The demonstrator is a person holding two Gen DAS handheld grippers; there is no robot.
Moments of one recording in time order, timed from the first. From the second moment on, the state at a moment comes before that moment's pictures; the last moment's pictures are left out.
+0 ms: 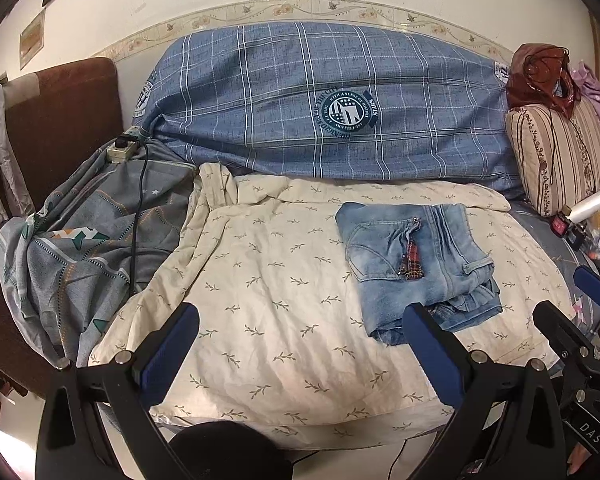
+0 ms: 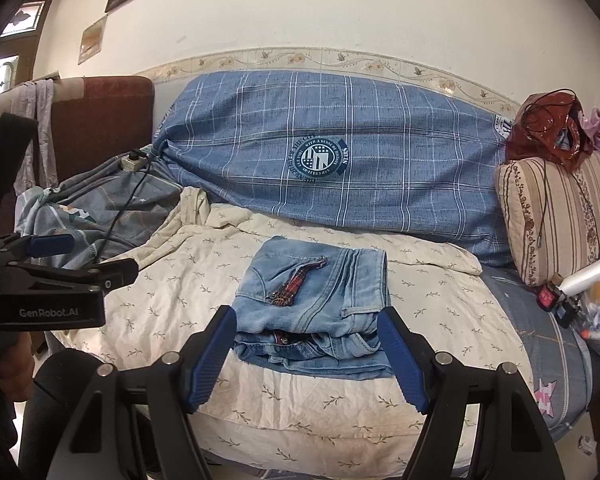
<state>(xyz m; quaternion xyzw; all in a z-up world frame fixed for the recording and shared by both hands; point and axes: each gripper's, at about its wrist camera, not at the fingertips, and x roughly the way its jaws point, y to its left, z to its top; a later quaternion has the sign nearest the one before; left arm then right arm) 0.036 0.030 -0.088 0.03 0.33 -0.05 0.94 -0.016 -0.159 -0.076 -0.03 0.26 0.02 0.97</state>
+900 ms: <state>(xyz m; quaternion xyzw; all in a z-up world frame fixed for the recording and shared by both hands) 0.025 0.043 -0.076 0.01 0.31 -0.06 0.95 -0.022 -0.149 -0.068 -0.05 0.25 0.02 0.97</state>
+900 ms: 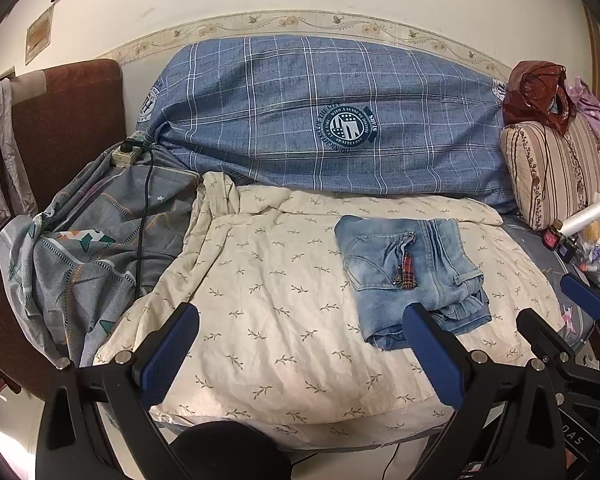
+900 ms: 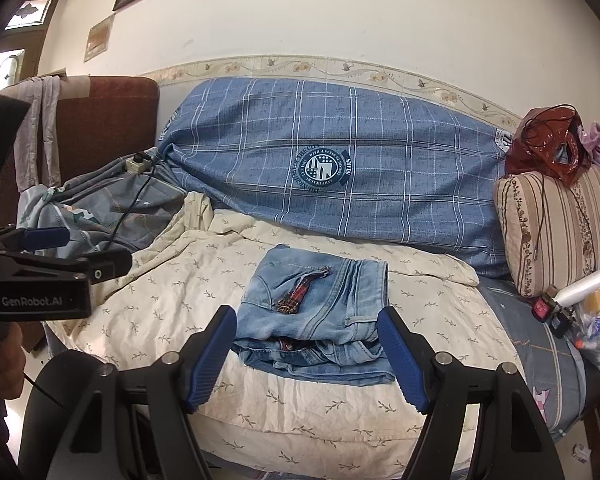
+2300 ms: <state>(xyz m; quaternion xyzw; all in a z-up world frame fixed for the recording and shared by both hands) 0.033 0.057 -0.064 0.00 0.30 -0.05 0.95 -0.009 -0.138 -0.056 -0.07 0.22 0.03 0.97</state>
